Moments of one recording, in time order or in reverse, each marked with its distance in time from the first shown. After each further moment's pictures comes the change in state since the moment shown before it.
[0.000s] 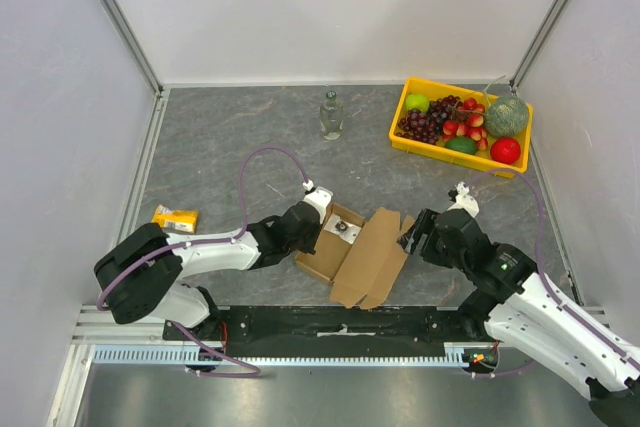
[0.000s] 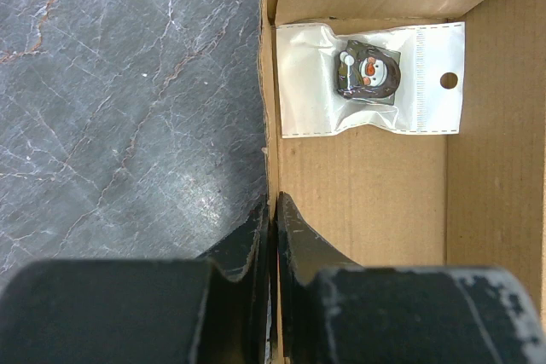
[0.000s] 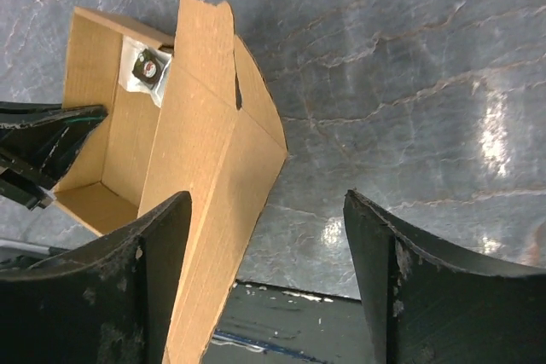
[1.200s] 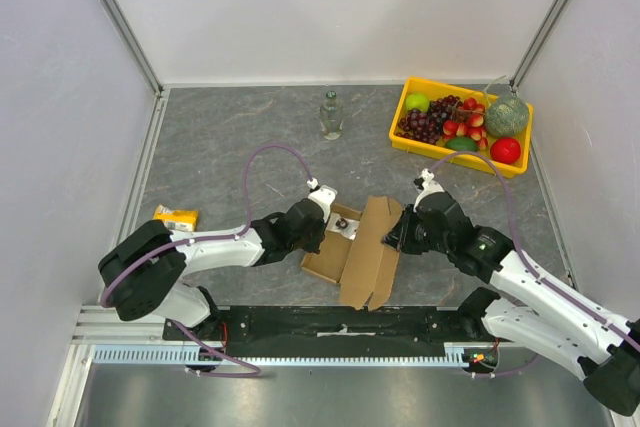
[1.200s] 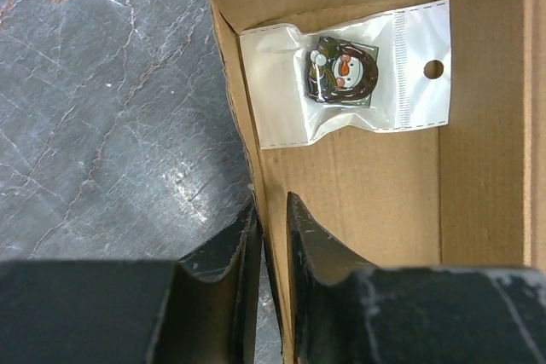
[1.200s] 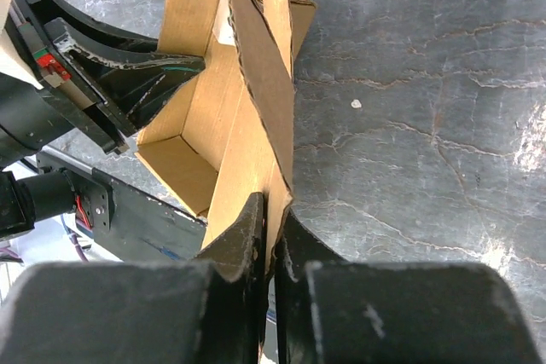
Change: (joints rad) left arm -0.002 0.027 0.042 -0.026 0.055 -0.023; right arm 0.007 0.184 0.025 0.225 -0.283 -0.109
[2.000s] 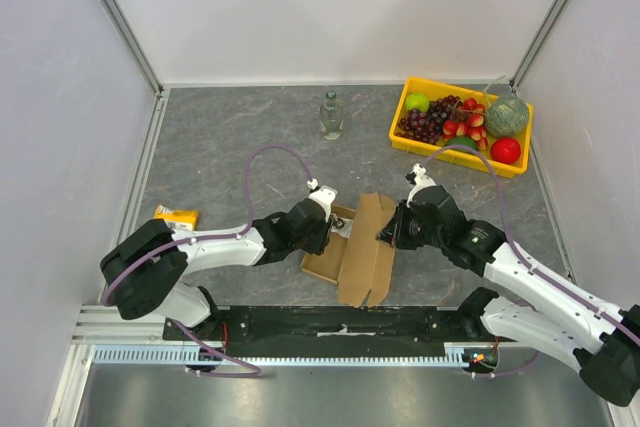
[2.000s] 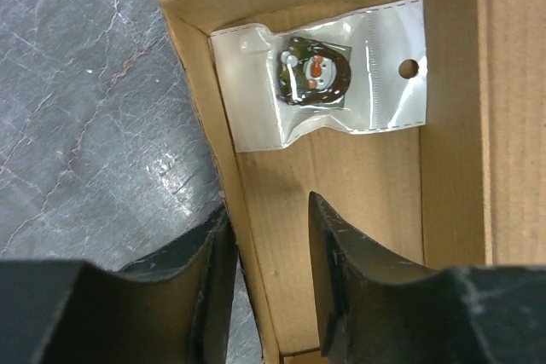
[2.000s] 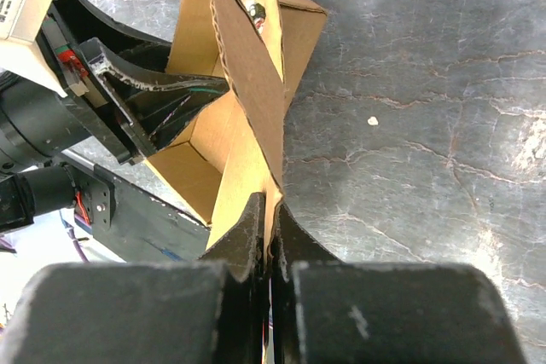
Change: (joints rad) left arm -0.005 0.018 0.015 -0.014 0.020 -0.051; right arm 0.005 0.071 0.038 0.045 -0.025 -0.040
